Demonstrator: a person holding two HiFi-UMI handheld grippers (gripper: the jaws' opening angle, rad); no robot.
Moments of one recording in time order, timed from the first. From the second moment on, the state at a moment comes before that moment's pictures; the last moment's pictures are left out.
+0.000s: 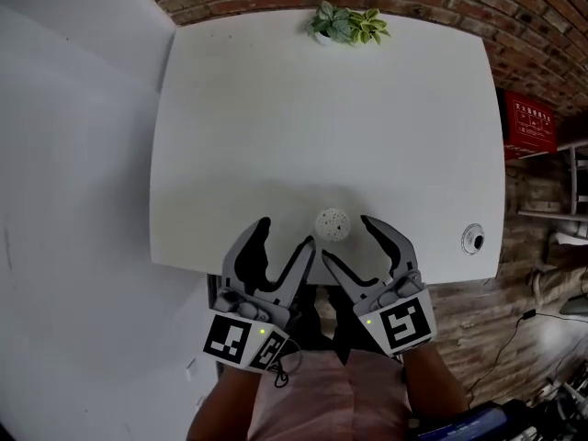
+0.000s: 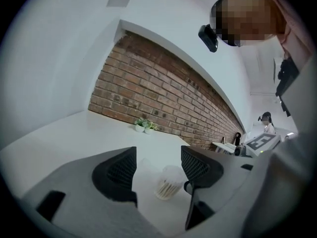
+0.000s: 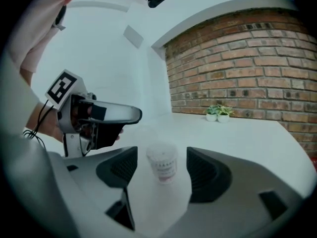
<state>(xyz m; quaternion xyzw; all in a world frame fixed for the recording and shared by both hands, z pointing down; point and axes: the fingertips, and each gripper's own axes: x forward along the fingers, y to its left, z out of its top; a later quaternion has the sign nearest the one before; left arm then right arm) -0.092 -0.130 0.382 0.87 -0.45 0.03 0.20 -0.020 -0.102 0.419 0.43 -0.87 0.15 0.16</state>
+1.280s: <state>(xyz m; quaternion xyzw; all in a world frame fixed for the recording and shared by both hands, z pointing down) -0.061 -0.112 0.393 0.90 -0.39 0.03 0.21 -0.025 -0.104 0.465 0.43 -0.86 0.16 0.21</state>
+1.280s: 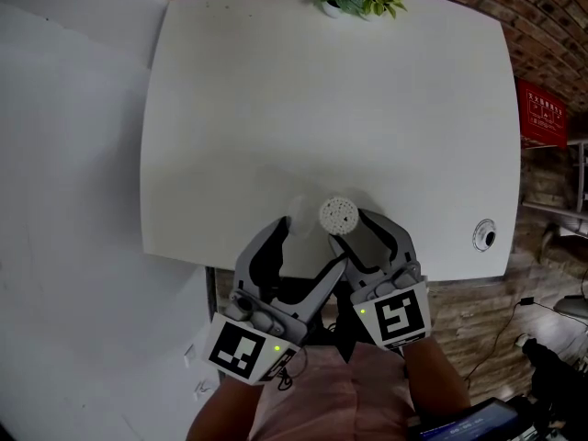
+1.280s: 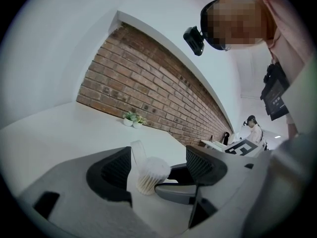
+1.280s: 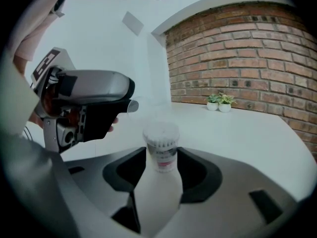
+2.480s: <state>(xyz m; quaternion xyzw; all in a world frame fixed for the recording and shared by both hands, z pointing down) -0.032 -0.100 0.386 0.91 -0.35 0.07 0.20 0.022 -0.109 0.432 0.42 -0.88 0.19 0.11</state>
